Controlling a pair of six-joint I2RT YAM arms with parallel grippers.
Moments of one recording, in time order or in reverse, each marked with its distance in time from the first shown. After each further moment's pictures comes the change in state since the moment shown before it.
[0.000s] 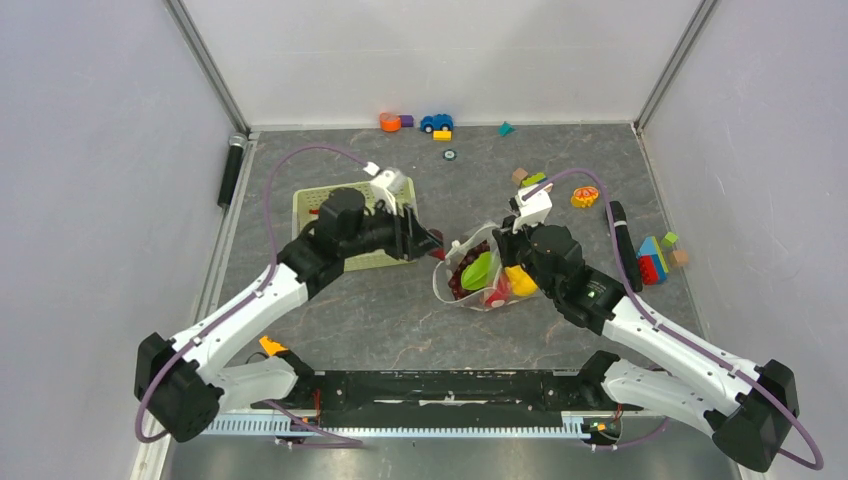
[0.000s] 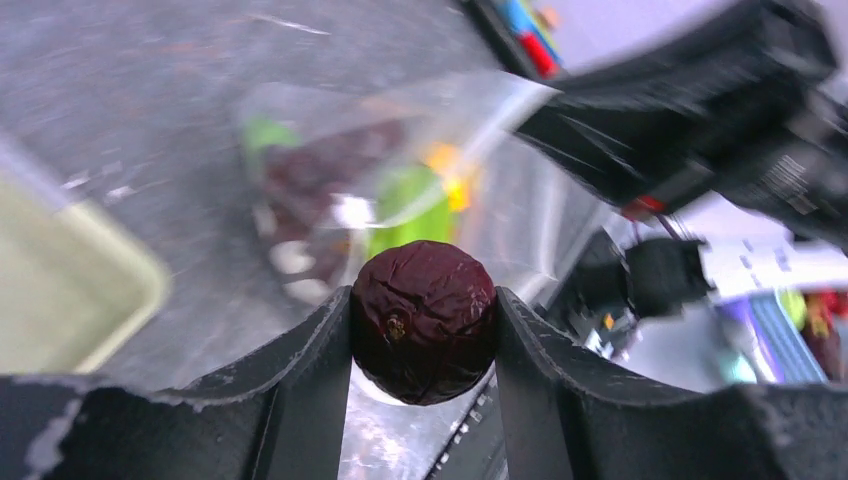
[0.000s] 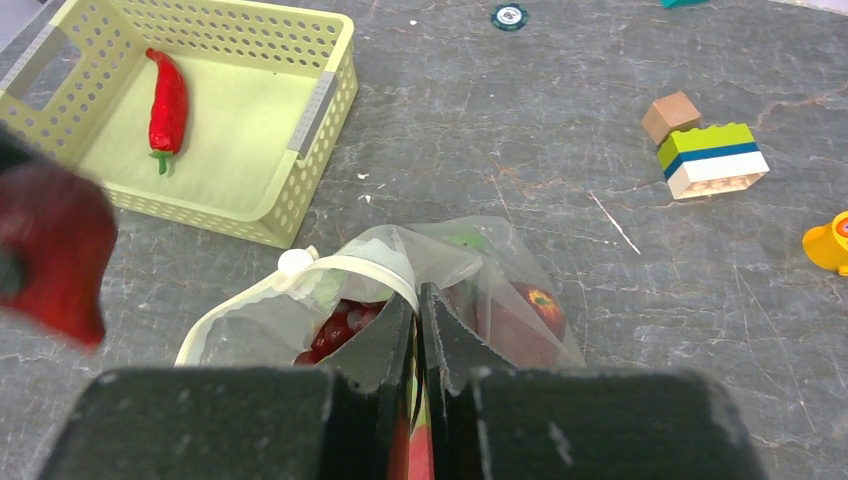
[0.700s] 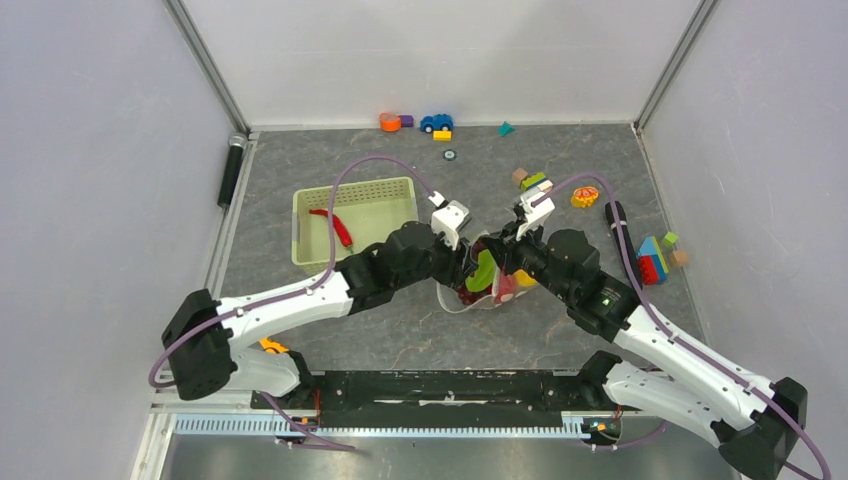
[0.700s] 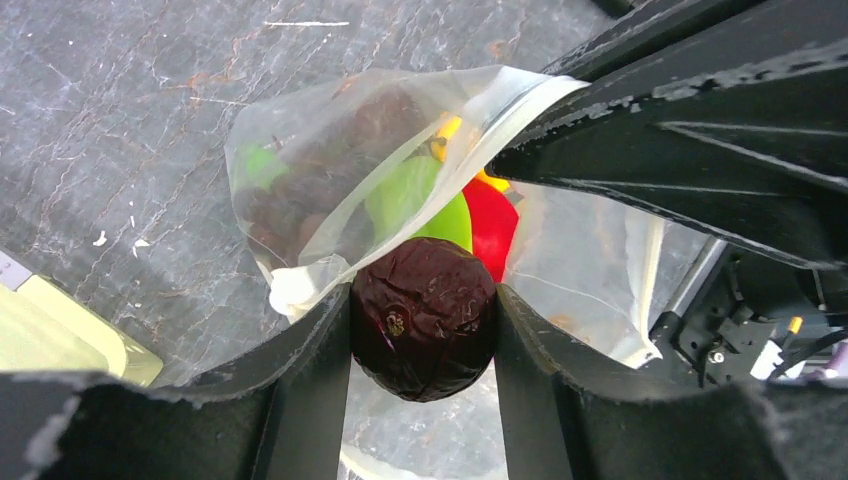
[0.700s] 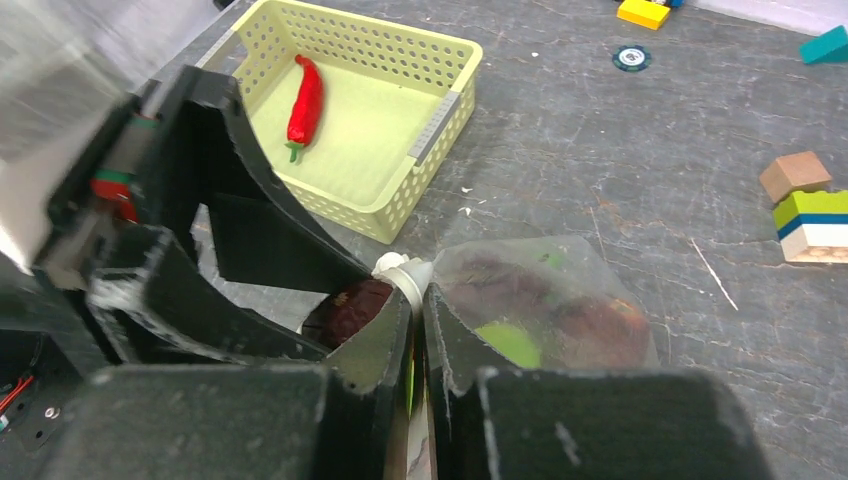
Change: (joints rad) left arm -0.425 0.164 0.017 0.146 -0.447 0.231; right arm 0.000 -0.089 0.000 0.004 -0.244 0.003
